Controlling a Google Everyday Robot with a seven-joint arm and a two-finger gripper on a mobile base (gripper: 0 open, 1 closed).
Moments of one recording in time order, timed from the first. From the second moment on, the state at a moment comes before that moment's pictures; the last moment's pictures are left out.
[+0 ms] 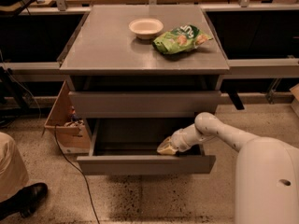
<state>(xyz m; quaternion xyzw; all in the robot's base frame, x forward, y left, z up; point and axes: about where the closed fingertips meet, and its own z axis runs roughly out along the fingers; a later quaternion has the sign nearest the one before) 0.648 -0.068 0.423 -0.58 0.71 0.29 0.27</state>
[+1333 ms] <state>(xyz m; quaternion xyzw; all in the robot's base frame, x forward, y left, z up) 0.596 -0.073 0.421 -0.59 0.72 0.33 0.18</state>
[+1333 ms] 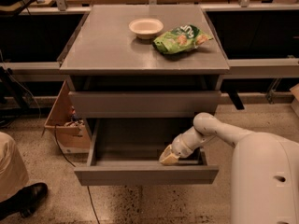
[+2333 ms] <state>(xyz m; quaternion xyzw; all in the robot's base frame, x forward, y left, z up) 0.533 -0.071 0.429 -0.56 0.71 0.39 0.15</state>
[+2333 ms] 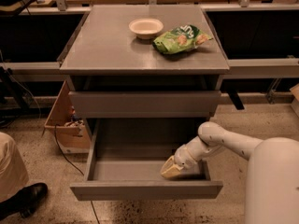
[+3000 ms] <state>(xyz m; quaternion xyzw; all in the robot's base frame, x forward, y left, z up) 0.537 -0.068 0.422 -0.55 0.71 0.41 0.15</state>
